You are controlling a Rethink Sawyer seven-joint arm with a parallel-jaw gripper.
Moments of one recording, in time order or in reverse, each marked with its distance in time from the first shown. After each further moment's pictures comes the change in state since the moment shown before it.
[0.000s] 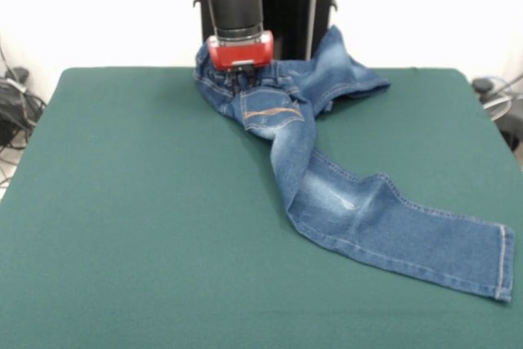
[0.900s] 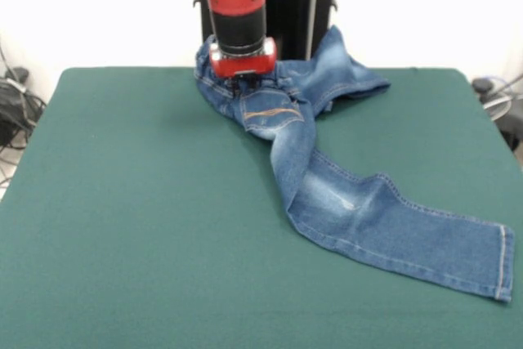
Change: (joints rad) arm 0.057 -0.062 0.072 -0.109 0.035 0.427 0.000
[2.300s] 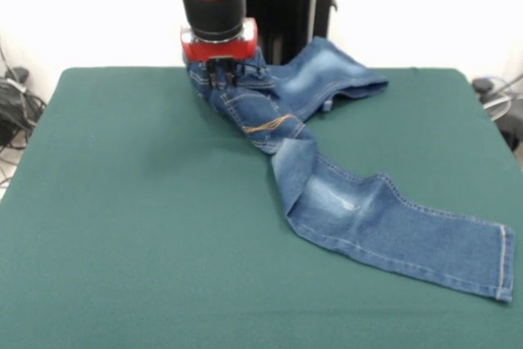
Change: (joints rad) arm -0.034 -0.207 0.129 -0.108 0.104 0.460 0.000
